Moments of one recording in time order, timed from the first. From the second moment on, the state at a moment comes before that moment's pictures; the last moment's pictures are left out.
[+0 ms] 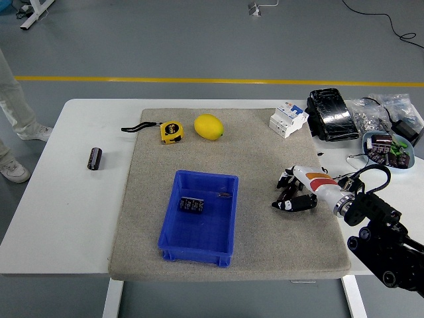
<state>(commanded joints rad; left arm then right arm) -0.14 0.10 -0.39 -0.25 0.25 0.35 0.07 0.58 -0.19 0.77 0.77 -1.85 -0.17 0.21</state>
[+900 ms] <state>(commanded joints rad) -0.14 0.10 -0.41 -0.26 0.27 0.35 0.08 0.59 -0.21 0.81 0.86 -1.88 -0.15 0.20</state>
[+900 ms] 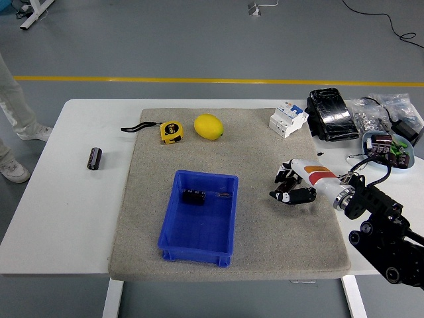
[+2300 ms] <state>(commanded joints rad) -0.14 0.11 -0.40 -0.25 0.27 0.35 0.08 0.61 -0.16 0.67 1.26 -1.98 0.06 0.19</state>
